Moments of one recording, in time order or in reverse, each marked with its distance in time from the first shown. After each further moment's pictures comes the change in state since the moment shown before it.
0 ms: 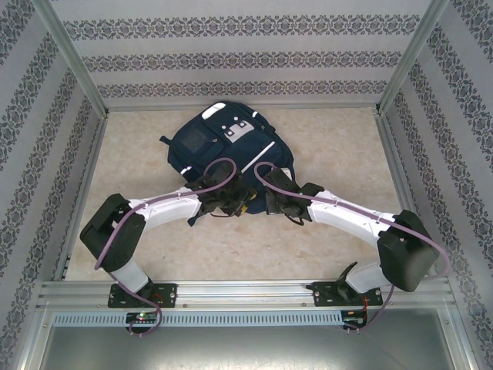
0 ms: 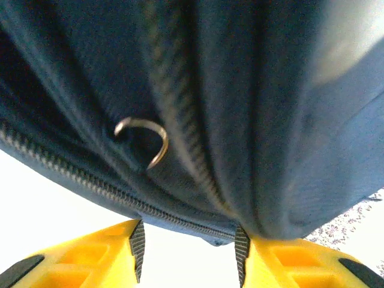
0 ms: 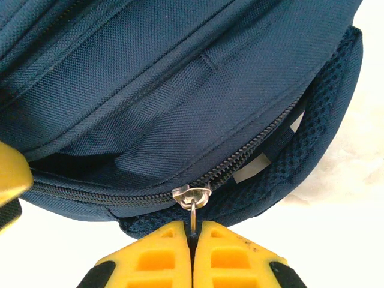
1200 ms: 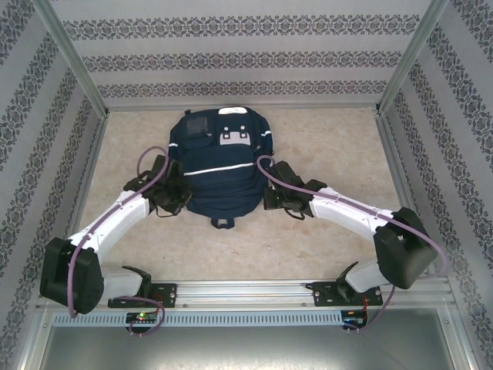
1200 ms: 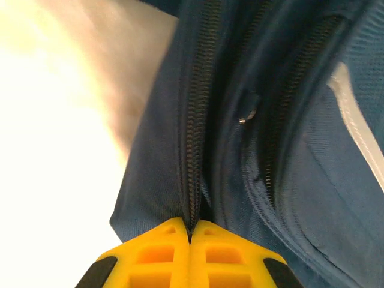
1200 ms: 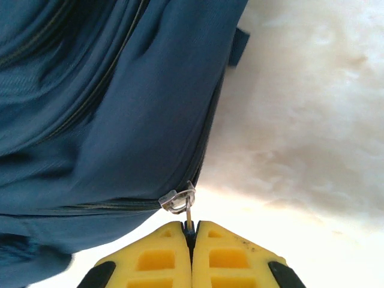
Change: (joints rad) left arm 0.467 -0.380 -0.117 -0.478 -0.096 0.330; right arm -0.075 0.036 0.005 0.116 -0.173 -0.071
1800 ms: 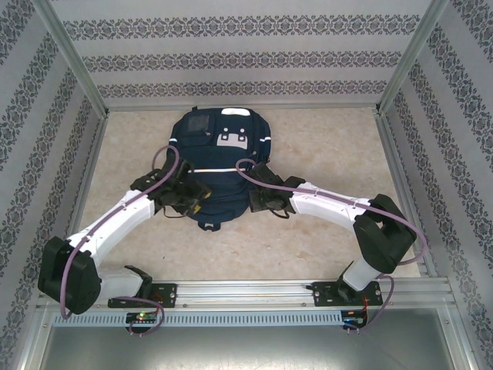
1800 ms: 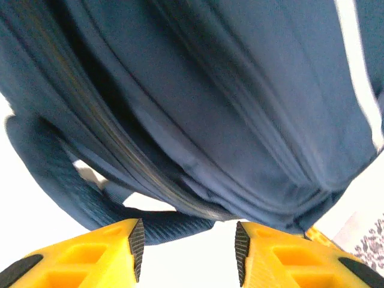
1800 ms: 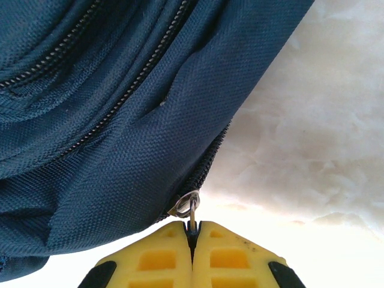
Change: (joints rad) left arm -0.194 0.008 0.066 -0.021 0.113 -0.070; right arm 0.104 0.145 0.126 -0.057 0.066 0.023
